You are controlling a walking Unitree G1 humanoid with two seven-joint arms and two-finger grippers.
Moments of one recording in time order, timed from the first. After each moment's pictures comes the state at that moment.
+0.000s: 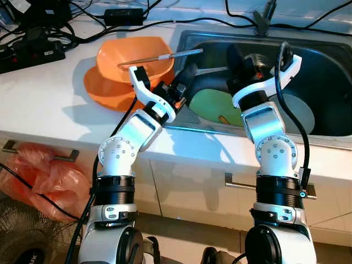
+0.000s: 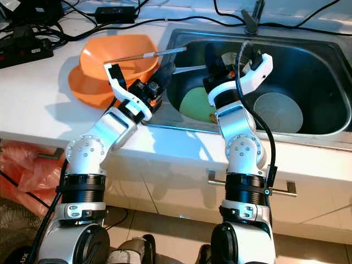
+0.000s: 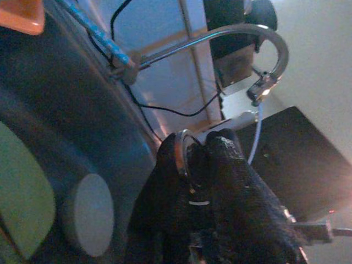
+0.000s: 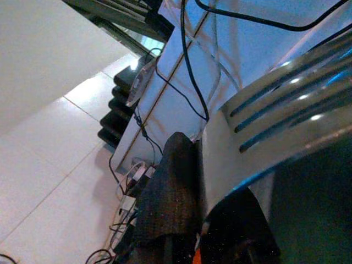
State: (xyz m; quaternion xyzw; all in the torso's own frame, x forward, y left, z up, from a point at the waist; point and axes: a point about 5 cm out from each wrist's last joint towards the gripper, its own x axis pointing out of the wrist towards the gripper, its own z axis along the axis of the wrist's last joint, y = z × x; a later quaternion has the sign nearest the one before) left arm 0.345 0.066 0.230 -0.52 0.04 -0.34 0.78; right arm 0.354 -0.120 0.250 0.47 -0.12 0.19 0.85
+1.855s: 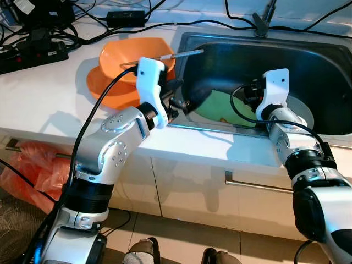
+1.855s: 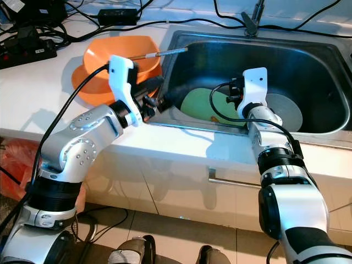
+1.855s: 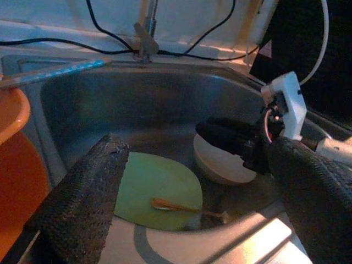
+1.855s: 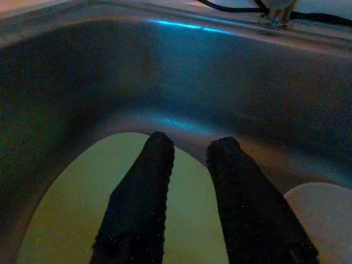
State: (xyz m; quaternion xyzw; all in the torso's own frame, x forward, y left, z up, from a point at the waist) left arm 0.328 0.079 0.240 -0.07 -0.01 -0.38 0.92; right arm 0.403 -0.197 0.184 -0.05 0.02 0.06 1.00
